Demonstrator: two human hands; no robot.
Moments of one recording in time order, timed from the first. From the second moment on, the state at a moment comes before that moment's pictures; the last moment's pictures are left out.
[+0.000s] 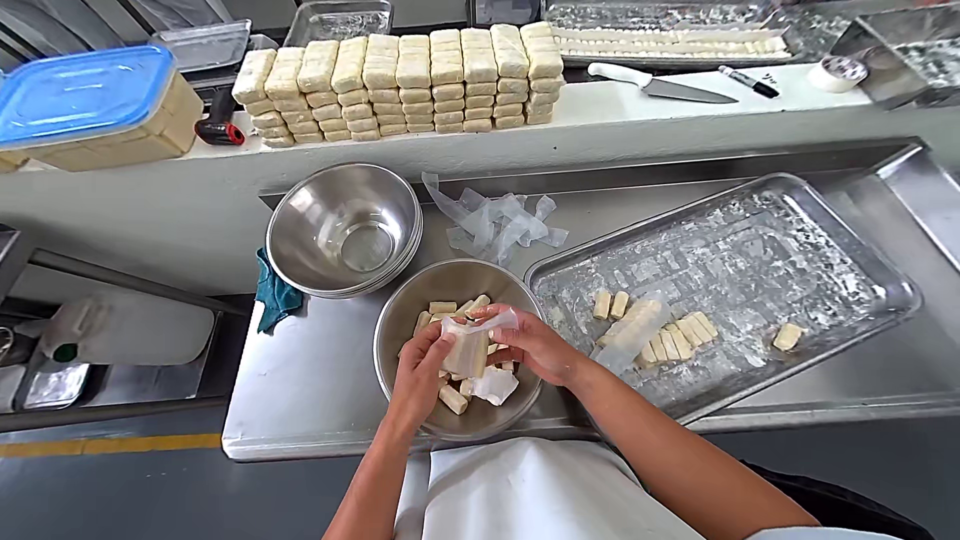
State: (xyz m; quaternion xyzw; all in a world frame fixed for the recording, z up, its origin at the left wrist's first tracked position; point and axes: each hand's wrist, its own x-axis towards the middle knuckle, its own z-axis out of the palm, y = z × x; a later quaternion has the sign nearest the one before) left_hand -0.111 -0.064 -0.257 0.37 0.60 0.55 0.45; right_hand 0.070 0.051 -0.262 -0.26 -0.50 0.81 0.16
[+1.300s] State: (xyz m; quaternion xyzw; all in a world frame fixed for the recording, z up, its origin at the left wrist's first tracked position) left_hand -0.124 -0.094 -0.288 0.58 0.78 0.07 0.24; right_hand 0.063 0.084 -0.278 -0.43 -0.21 0.80 0.37
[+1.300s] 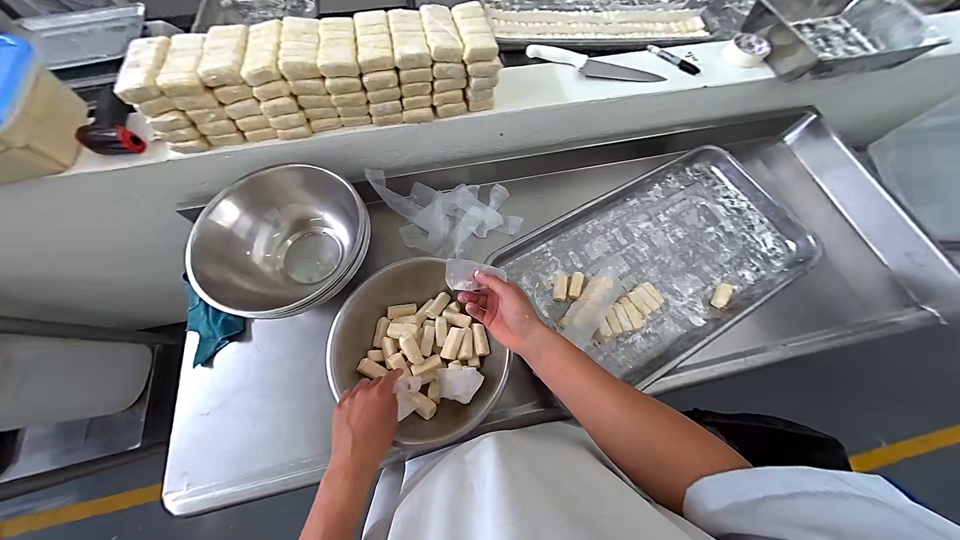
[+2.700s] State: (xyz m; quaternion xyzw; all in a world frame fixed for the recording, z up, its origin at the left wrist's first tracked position) left_hand -0.096 -0.105 -0.276 0.34 0.68 0.54 0.35; right_hand 0.214 0.180 -0.359 -0.58 -0.77 0.20 -0.18
